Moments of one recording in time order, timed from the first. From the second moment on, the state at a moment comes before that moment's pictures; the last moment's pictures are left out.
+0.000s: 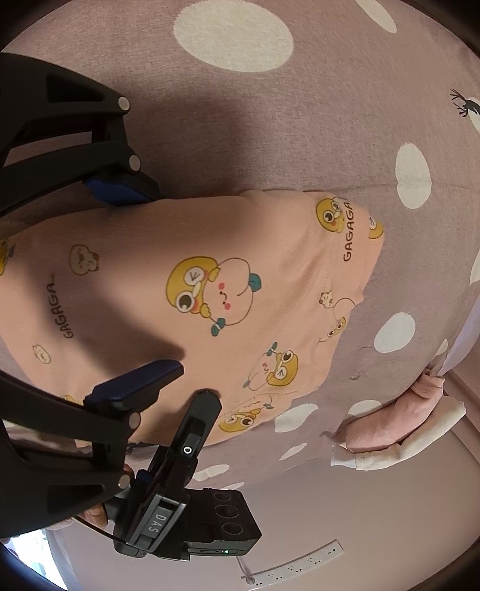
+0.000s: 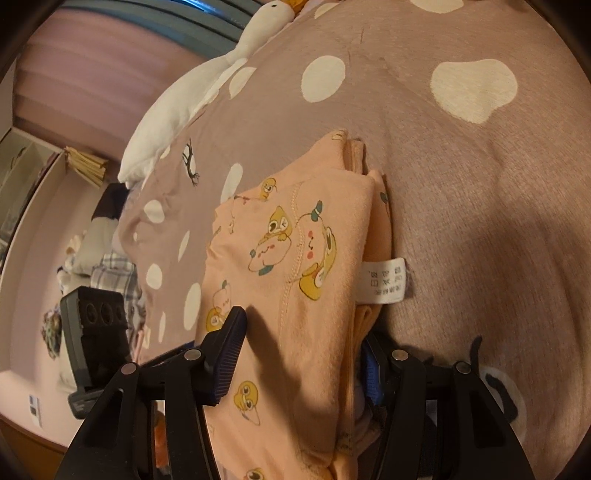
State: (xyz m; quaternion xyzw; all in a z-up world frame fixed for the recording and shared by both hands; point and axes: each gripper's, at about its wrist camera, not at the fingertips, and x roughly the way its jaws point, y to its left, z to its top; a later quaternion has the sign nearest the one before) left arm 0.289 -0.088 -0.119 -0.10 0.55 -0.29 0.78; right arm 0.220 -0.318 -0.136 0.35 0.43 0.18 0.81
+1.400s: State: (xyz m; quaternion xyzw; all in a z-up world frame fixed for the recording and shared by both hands) left arm 0.279 -0.096 -0.108 -0.03 0.51 -0.25 0.82; right arm 0.214 -0.277 -0.106 0.21 0.40 0.13 0.88
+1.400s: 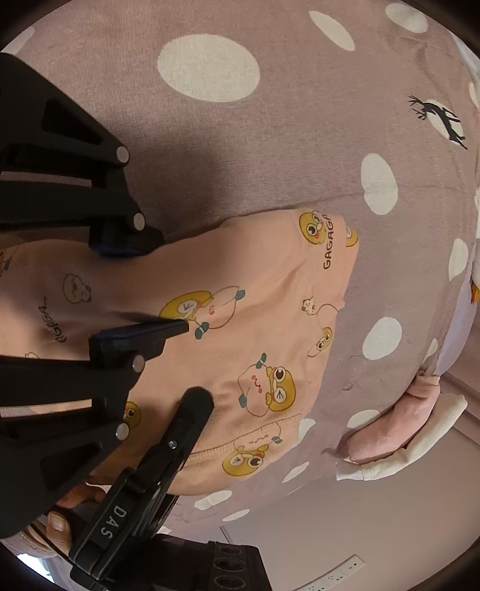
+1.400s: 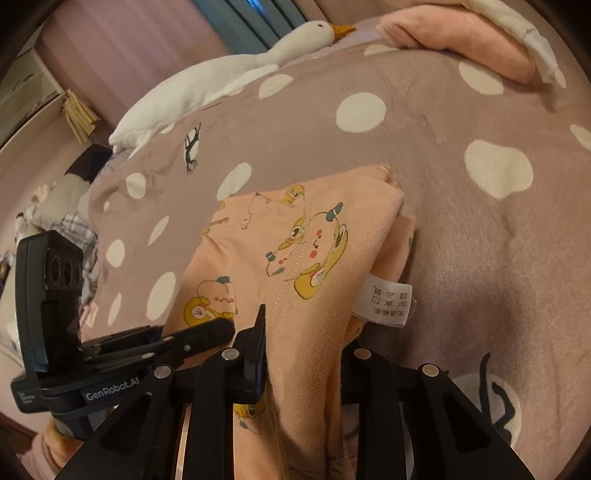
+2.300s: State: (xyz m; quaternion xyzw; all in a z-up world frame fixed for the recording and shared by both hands) left arm 0.231 -0.086 -0.072 -0.03 0.48 -0.27 0.83; right arm 0.161 -0.262 -0.068 0.19 0.36 0.14 0.90
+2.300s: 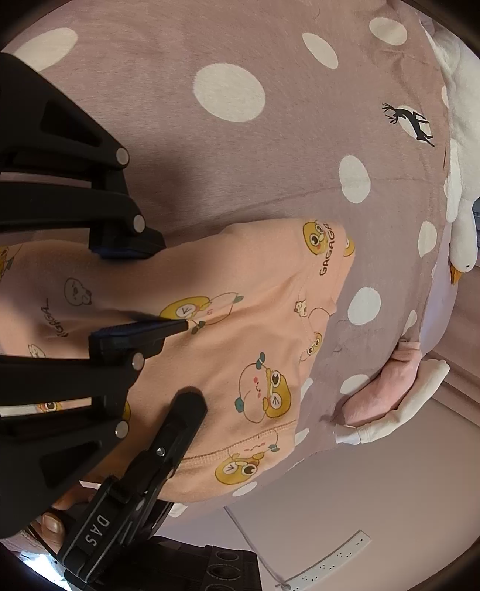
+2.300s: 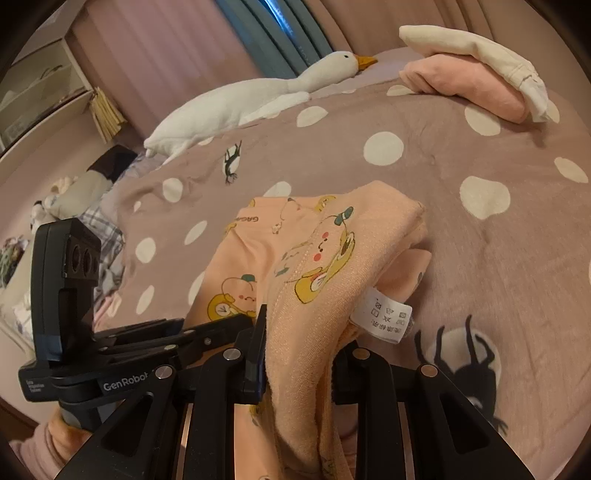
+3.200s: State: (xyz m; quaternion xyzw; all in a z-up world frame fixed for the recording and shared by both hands) left arm 0.141 -0.057 -0.050 -0.03 0.47 -0.26 0.84; right arm 0.085 -0.237 -0.057 0.19 0.35 0.17 0.90
